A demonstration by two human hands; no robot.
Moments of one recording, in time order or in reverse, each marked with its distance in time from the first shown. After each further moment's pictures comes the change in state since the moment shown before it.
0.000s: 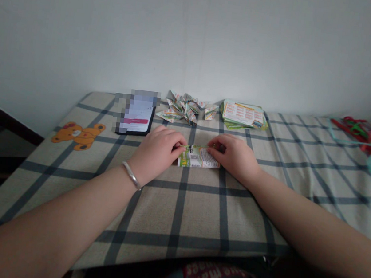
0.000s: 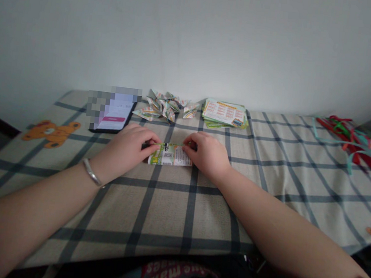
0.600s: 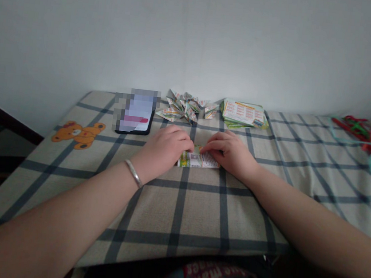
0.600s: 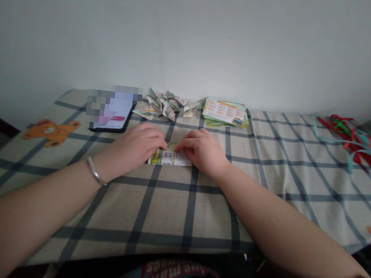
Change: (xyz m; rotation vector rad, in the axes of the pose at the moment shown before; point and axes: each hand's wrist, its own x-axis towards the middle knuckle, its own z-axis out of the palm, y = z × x) left_hand 0.003 0.000 0.003 0.083 -0.089 0.243; right_hand 0.006 0.010 0.005 -0.014 -0.049 -0.336
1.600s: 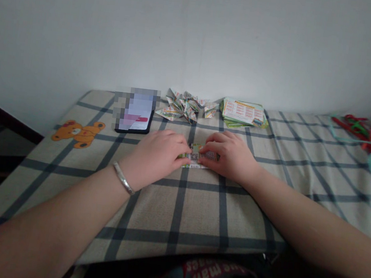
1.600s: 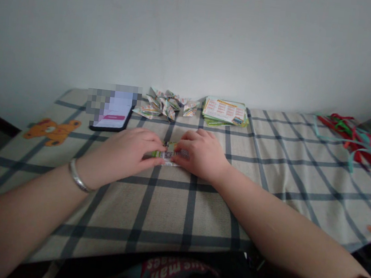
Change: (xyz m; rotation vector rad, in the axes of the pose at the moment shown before) left_hand -0.007 0.017 -0.022 0.048 -0.183 -0.084; right_hand -0.004 -0.020 -0.007 -0.191 -0.032 -0.016
